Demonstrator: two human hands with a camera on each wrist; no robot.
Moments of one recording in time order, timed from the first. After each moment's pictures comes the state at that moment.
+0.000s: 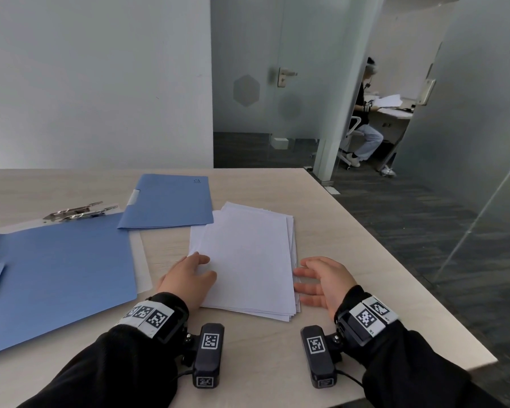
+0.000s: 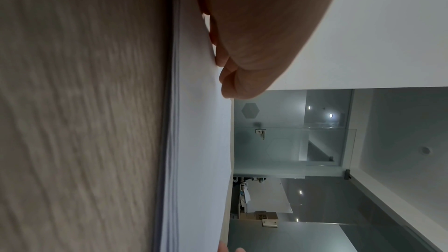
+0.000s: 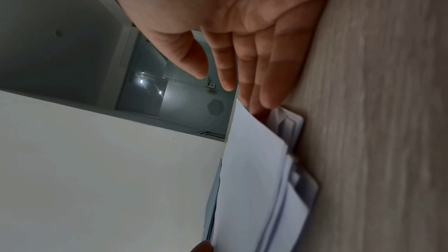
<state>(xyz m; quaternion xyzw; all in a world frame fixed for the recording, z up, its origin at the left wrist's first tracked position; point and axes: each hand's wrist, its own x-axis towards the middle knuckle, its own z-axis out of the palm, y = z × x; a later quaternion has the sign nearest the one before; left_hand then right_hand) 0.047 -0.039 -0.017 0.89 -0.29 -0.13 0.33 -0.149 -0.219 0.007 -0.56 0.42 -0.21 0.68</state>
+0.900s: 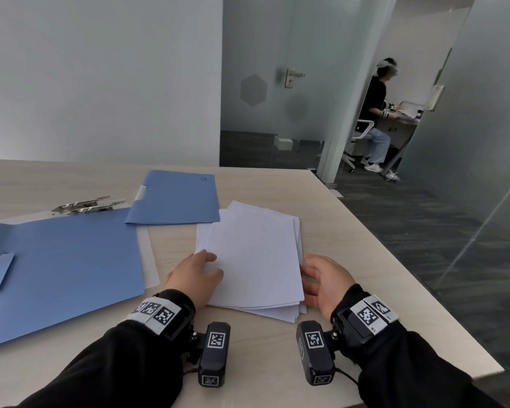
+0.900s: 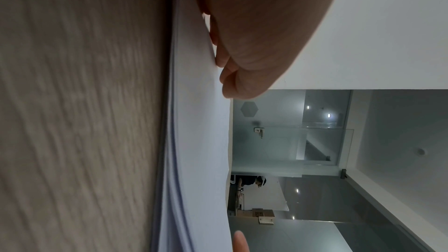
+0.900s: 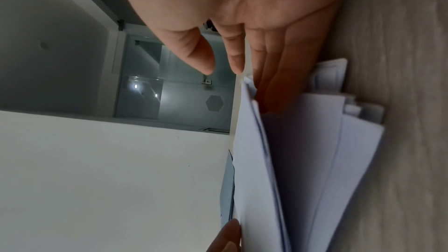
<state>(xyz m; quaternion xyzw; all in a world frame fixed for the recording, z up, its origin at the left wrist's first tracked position) 0.049 -0.037 -0.018 0.89 -0.29 -0.13 0.33 -0.133 -0.204 0.013 -0.48 0.41 -0.23 0.74</state>
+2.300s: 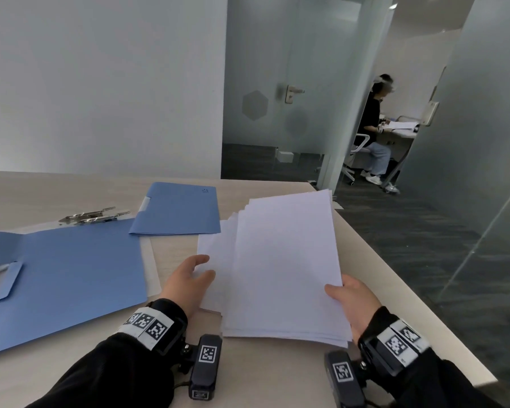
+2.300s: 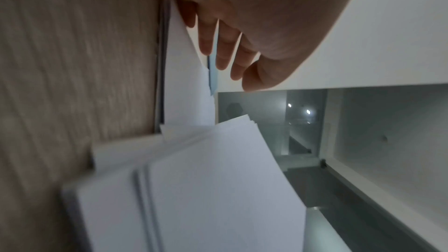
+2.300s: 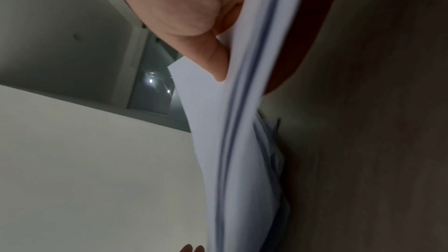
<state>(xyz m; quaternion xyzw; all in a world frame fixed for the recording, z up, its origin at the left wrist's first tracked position) 0.043 -0.022 -0.008 0.80 -0.25 -0.16 0.52 -0.181 -0.222 0.011 -0.62 0.41 -0.23 0.63</state>
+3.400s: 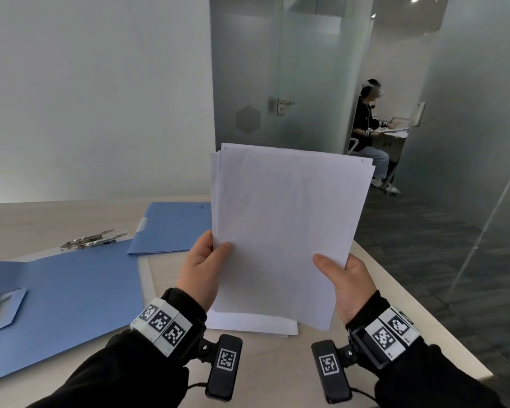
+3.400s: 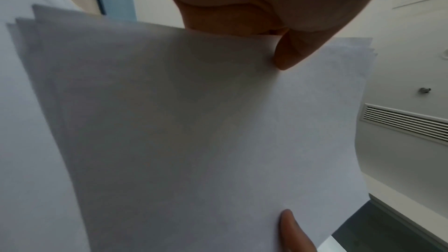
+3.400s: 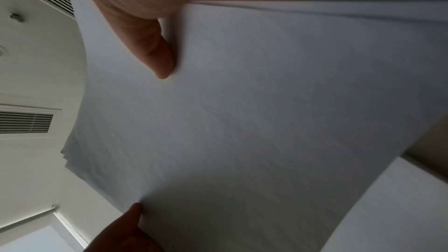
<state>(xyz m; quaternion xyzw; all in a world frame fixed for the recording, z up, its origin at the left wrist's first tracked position) -0.005 -0.050 0.062 0.56 -0.32 -0.17 0.74 -0.177 -0.214 0.050 -0.58 0.22 -0.39 0.68</state>
